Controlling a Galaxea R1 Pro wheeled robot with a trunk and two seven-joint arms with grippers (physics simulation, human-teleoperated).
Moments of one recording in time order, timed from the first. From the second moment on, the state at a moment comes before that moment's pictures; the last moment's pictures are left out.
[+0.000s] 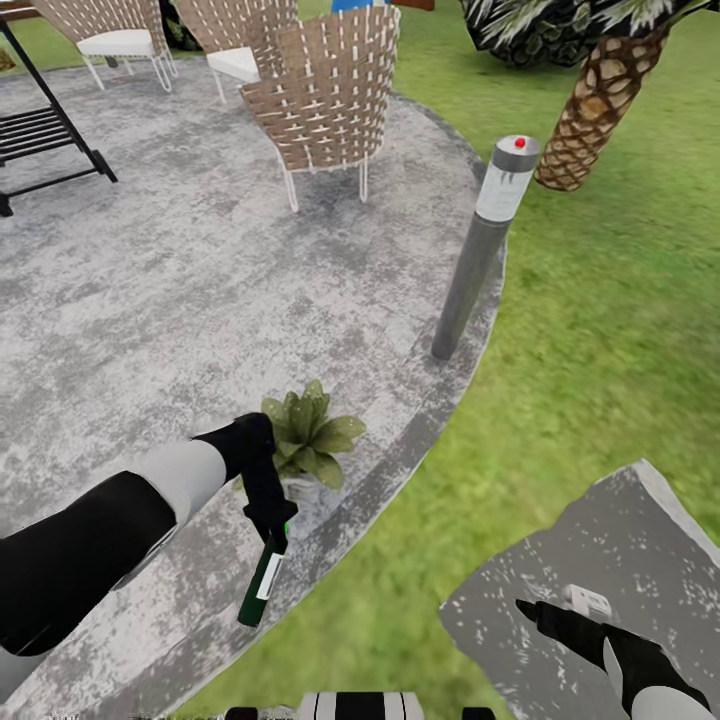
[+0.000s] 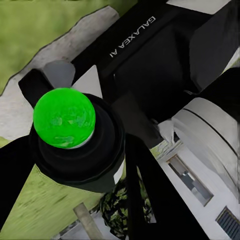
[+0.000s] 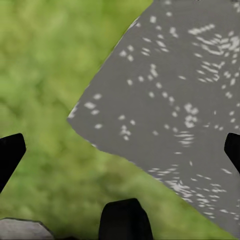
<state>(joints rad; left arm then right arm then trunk) -1.31 -0.08 -0.83 -0.03 -0.47 0.99 -1.52 -0.59 -0.13 -1.00 -0.43 0.64 0.21 0.54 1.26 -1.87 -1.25</state>
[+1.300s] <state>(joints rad) -1.37 -0.09 -0.84 -0.05 -0.47 0.99 -1.52 -0.59 -0.13 -1.00 -0.43 0.64 0.21 0.54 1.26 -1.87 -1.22</state>
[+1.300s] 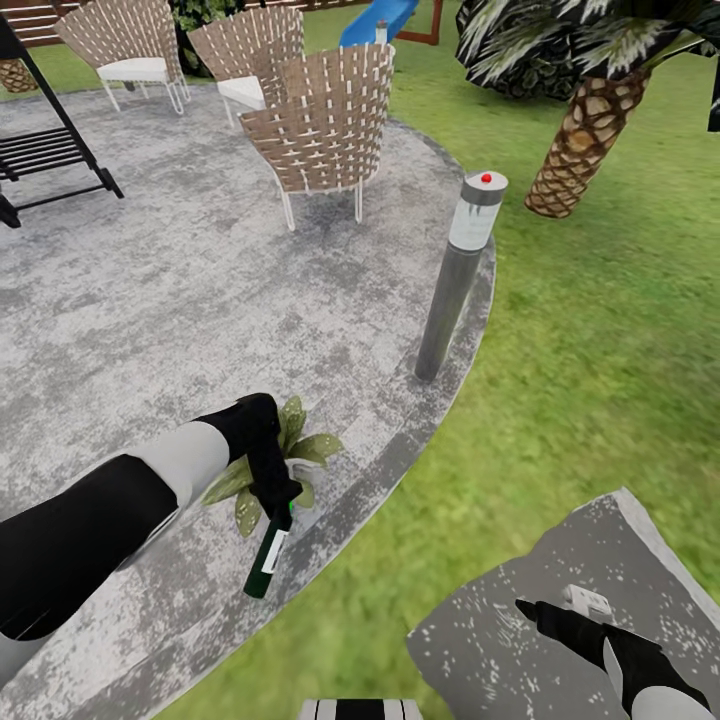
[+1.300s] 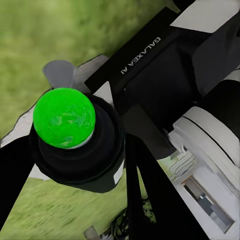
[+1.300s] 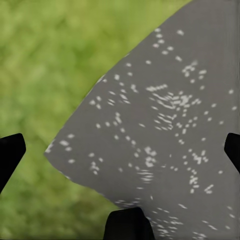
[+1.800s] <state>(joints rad) -1.37 -0.08 -0.84 -0.05 -0.47 0.99 -1.52 -0.59 -0.13 -1.00 -0.43 0.64 0.21 0.54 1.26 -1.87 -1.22</state>
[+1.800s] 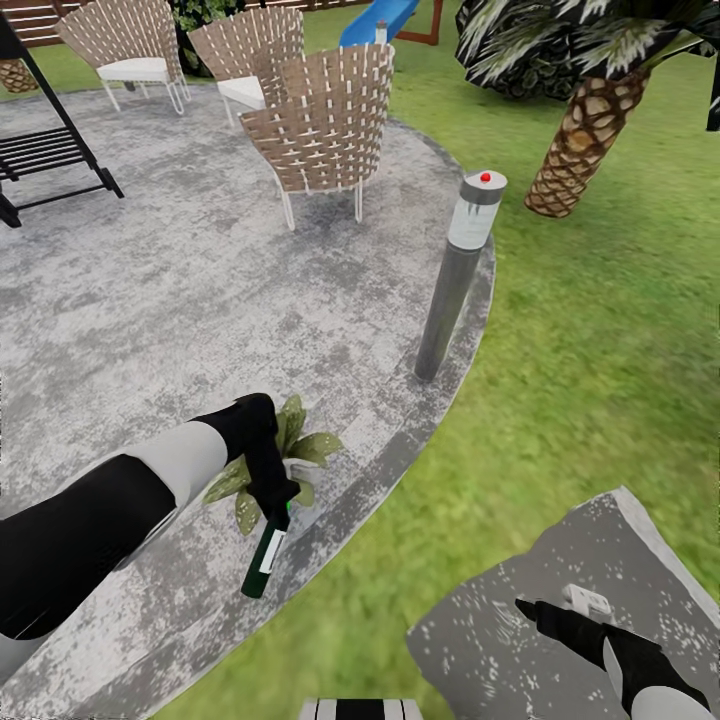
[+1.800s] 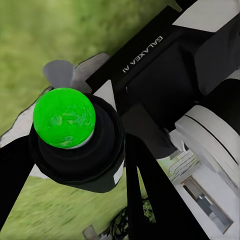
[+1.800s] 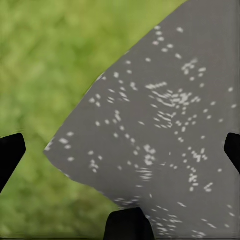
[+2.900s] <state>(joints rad) -1.37 -0.09 -0.83 -0.07 -0.47 0.98 -1.54 -0.59 -0.13 -1.01 -0.44 0.63 0.19 0.55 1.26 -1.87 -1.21</state>
